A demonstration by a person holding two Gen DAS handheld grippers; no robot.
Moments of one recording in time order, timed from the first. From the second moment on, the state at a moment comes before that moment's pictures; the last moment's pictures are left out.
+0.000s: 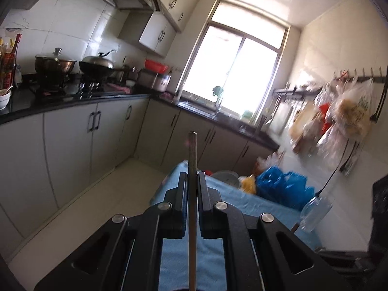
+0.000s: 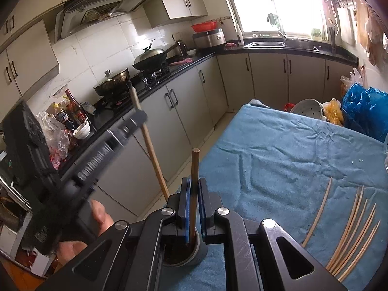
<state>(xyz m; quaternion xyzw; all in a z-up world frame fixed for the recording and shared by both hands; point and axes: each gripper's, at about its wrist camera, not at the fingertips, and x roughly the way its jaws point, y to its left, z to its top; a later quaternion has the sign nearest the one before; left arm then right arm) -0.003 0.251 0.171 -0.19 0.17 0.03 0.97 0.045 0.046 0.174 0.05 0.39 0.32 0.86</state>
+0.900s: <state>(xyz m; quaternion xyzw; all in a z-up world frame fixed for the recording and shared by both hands) -0.109 0.167 0.208 -0.17 0.20 -0.03 0.97 0.002 -0.116 0.165 0.13 0.36 0.20 0.90</state>
